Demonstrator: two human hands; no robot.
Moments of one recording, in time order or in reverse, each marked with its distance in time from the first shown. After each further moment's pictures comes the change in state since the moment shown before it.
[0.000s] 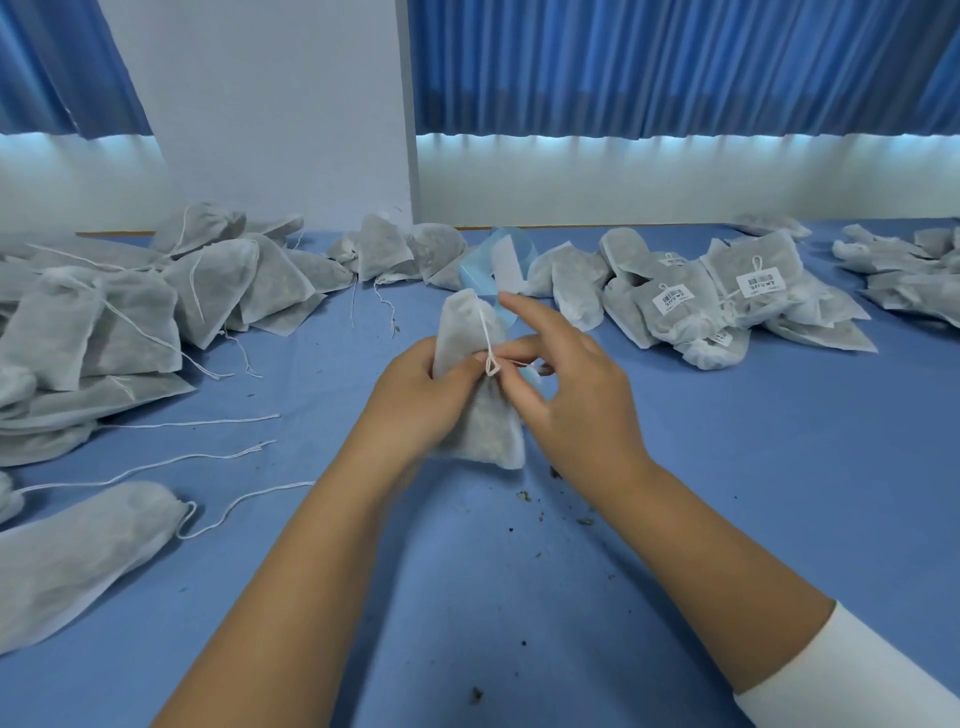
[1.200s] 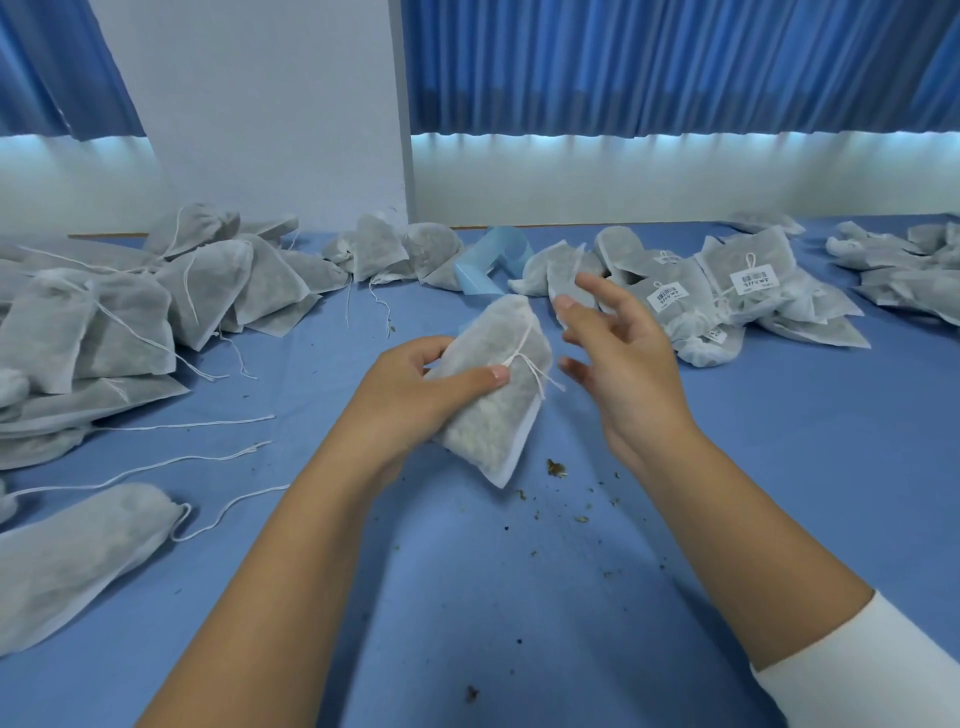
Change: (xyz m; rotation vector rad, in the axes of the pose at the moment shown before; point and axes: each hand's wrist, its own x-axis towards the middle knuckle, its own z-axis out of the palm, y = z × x) left_hand -0.001 -0.001 -0.009 -0.124 -0.129 0.027; right_hand 0.023 0.010 -0.025 0.757 0.149 0.721
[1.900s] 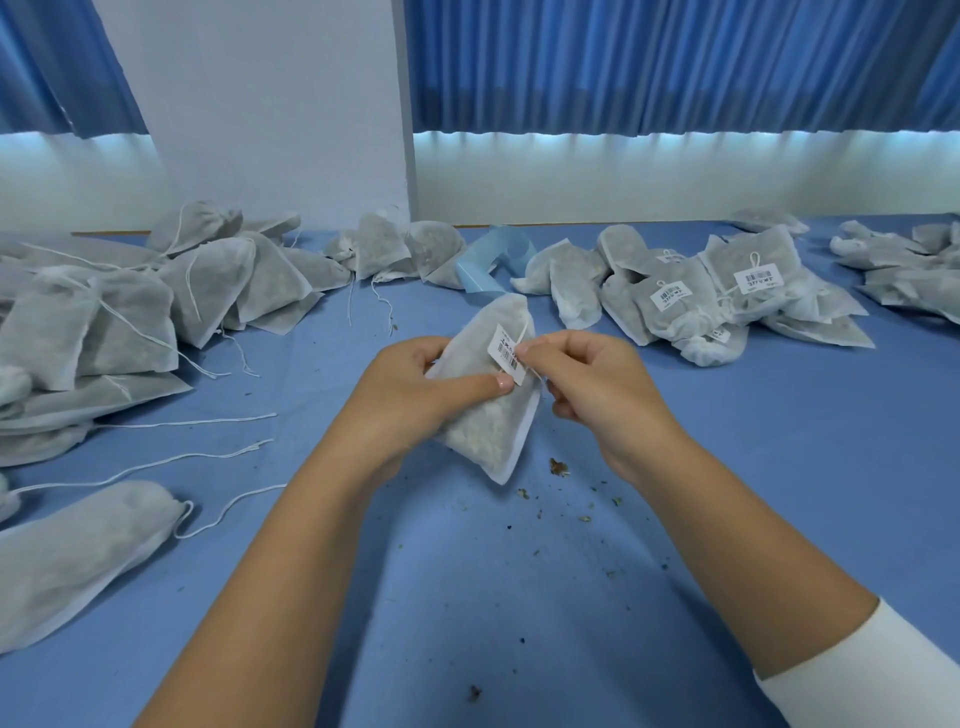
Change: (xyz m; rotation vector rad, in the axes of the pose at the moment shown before) left_hand 0.003 -0.002 -0.003 0.044 -0.013 0.033; right_hand -0.007 0.004 0.005 -0.310 -0.188 0.122
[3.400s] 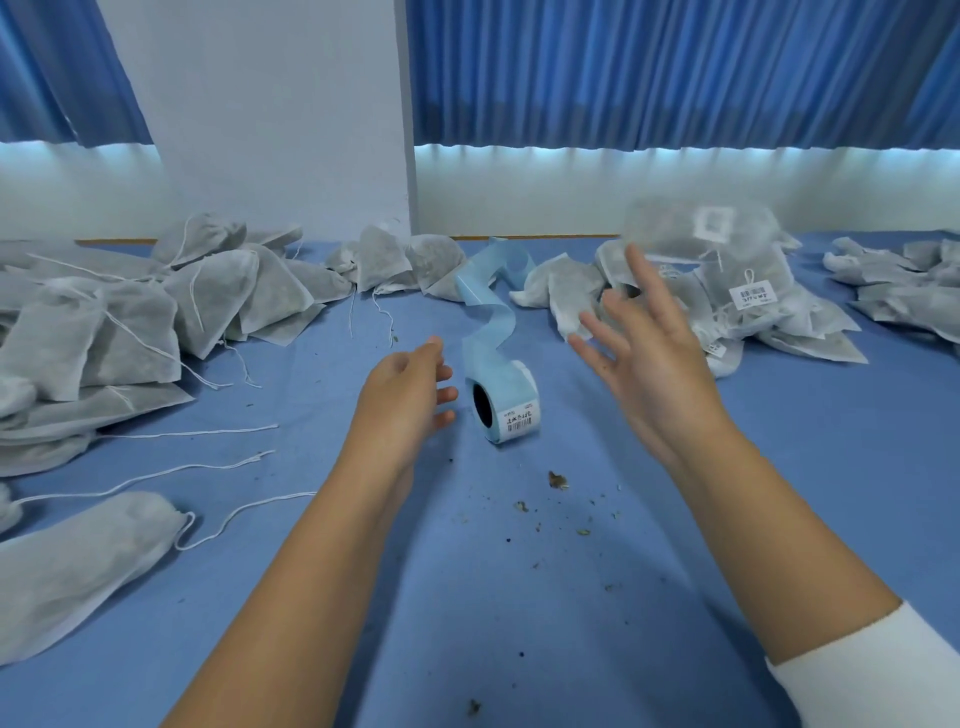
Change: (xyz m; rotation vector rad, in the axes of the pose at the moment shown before) left_hand 0.008 -0.001 0.010 -0.277 0.304 -0.160; right_hand 0.013 -0.012 -0.029 0.473 0.055 -0.169
